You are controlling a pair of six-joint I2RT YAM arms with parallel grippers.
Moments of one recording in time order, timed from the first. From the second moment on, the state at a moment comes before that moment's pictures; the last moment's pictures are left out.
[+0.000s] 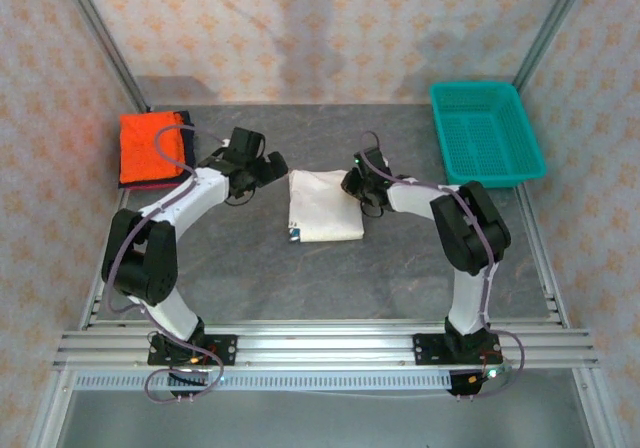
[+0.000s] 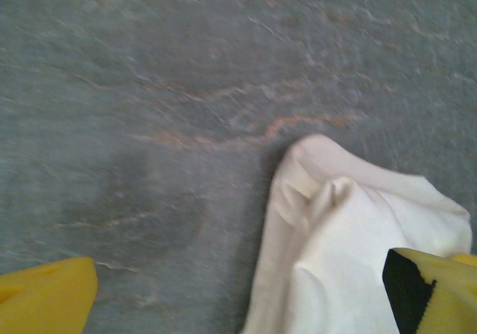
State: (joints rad) left arm -0.26 1.66 1.20 -0.48 -0.04 -0.74; right arm 0.48 1.92 1.14 -0.05 -0.01 0.86
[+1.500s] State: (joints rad) left arm 0.27 2.24 2.05 -0.86 -0.21 -0.49; right arm 0.66 1.84 1.08 -0.01 -0.20 0.78
